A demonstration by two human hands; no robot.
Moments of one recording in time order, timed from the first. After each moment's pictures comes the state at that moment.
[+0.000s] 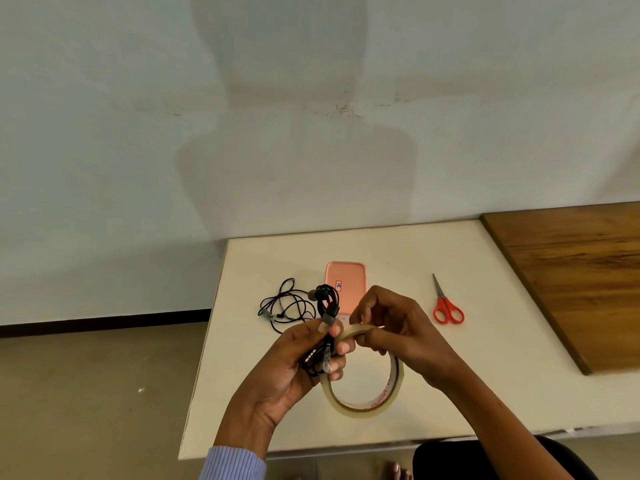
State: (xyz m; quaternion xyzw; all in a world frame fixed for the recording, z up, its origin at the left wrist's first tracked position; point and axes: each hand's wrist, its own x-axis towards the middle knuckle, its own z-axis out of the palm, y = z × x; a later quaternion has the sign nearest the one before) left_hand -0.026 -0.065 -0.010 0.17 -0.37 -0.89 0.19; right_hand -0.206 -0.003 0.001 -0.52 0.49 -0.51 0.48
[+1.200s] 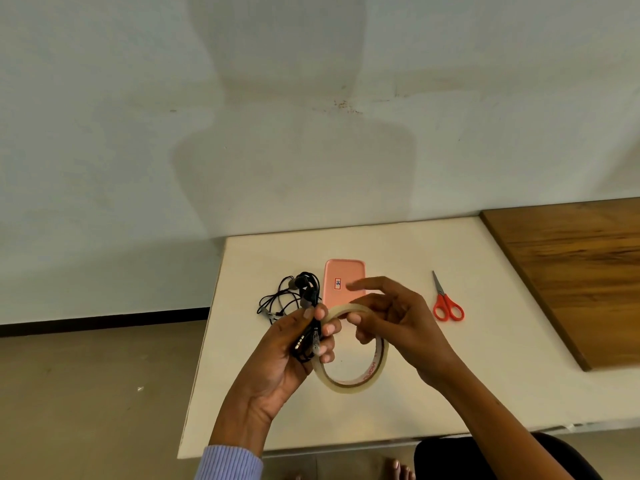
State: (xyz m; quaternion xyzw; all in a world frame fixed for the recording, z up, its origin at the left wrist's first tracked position) left_hand -0.026 -0.070 -0.007 0.19 -0.32 -0.89 0.26; right_hand -0.200 -0.005 -0.002 -0.45 0.50 -0.56 0.48
